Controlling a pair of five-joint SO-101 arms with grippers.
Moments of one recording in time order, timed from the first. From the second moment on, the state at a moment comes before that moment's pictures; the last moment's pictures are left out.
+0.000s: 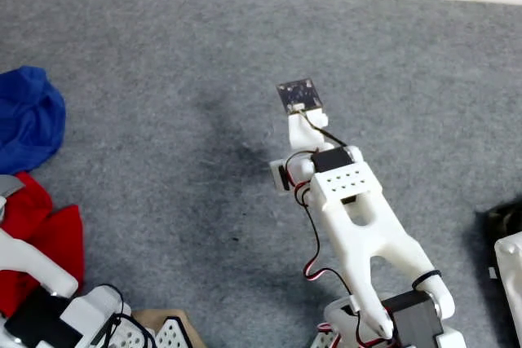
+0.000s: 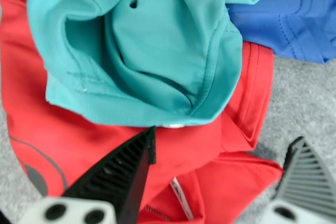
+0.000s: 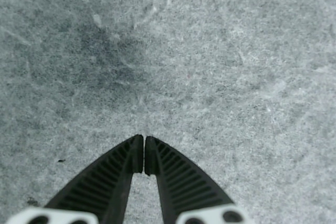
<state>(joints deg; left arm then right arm) -64.0 -15.2 27.1 64.0 -4.8 -25.1 -18.3 40.8 50.9 -0.5</state>
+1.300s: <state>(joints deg) -61.1 6.4 19.0 57.3 -10.7 -26.5 -18.3 41.1 50.9 -0.6</state>
